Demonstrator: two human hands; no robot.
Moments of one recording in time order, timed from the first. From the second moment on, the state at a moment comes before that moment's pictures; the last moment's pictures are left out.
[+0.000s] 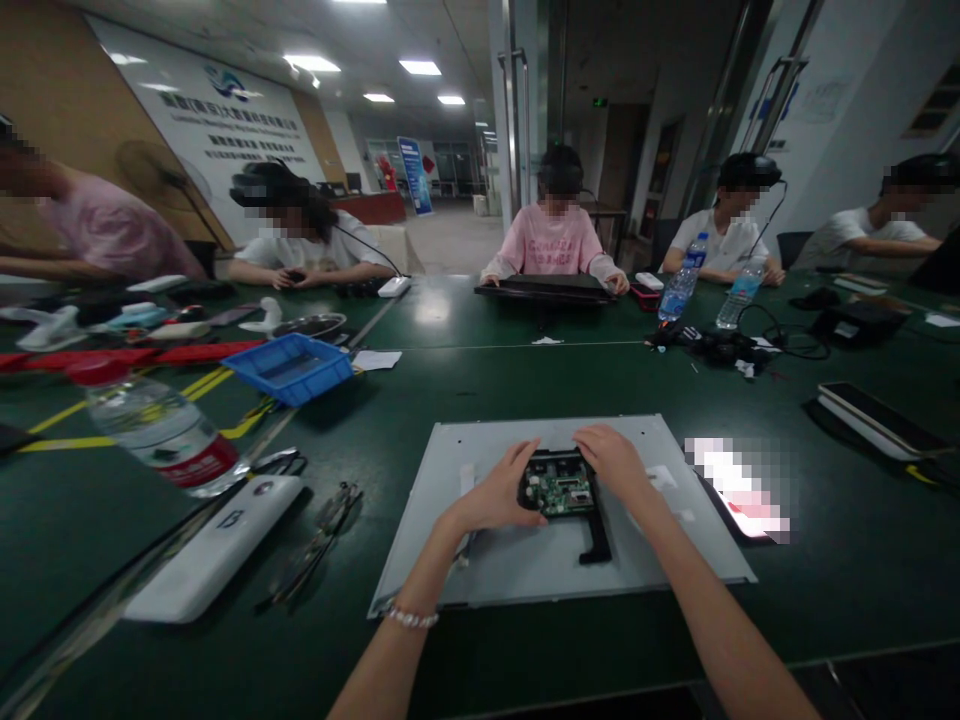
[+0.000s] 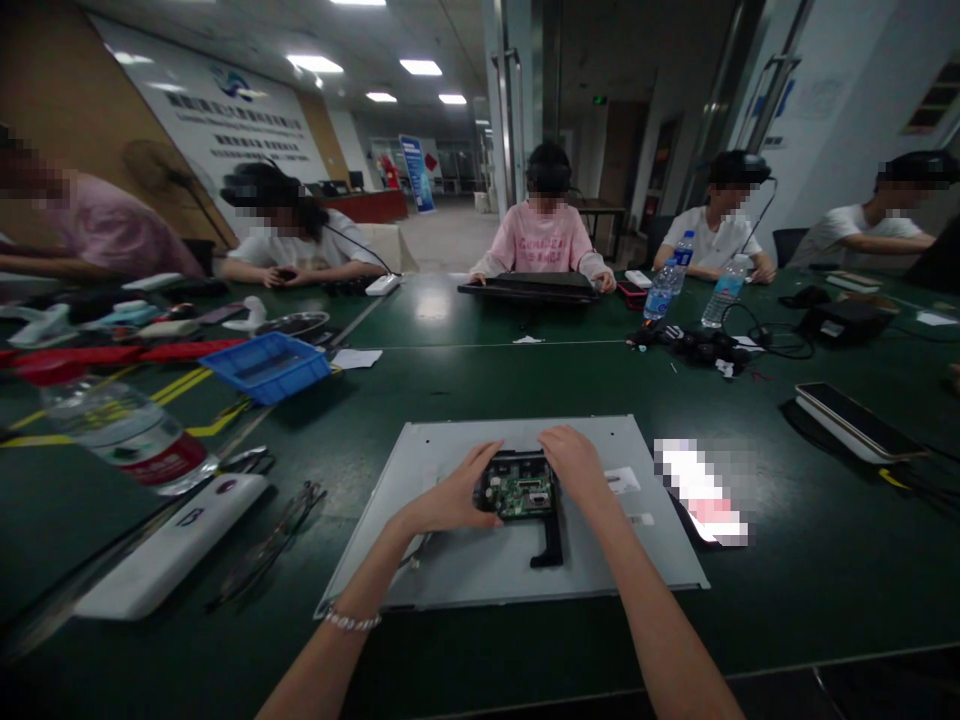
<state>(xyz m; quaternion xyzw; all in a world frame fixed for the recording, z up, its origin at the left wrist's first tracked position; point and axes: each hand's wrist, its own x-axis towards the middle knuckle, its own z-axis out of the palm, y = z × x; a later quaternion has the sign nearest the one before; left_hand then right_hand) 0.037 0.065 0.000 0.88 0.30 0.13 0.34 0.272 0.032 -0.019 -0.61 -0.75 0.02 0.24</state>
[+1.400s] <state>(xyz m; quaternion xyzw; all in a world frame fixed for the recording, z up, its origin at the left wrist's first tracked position) 0.035 0.072 -0.010 0.89 0.31 0.12 0.31 0.252 0.031 -0.014 -0.63 -0.75 0.06 0.18</state>
